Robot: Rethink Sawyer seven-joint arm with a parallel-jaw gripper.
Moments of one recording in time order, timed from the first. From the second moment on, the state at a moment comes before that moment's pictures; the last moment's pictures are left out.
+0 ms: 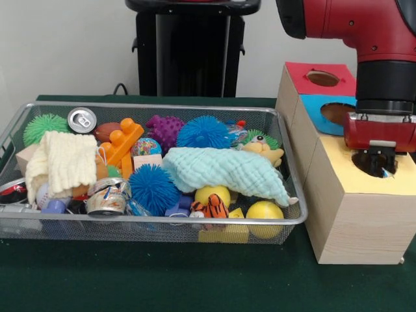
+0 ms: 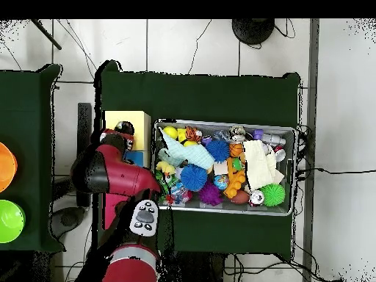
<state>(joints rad) 0.23 -0.43 -0.09 1.65 0.46 -0.19 1.77</state>
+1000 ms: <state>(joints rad) 0.33 -0.41 -0.20 1.65 0.59 -0.18 1.77</state>
